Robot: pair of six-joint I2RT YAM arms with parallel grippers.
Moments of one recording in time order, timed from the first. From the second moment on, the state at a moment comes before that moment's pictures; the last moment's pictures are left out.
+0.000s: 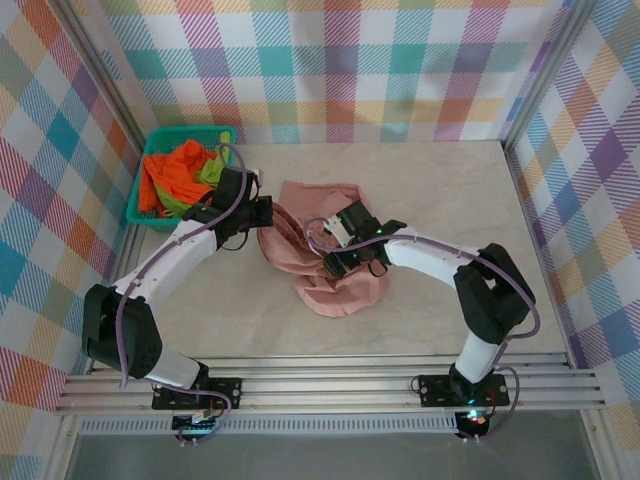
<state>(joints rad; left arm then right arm) -0.36 1.47 1.19 -0.49 -0.01 -0.37 0.71 1.74 1.15 -0.46 0.04 -0.09</state>
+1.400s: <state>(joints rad) -0.24 1.80 2.49 -0.82 0.08 -0.15 0.48 1.48 1.75 -0.70 -0.43 0.08</state>
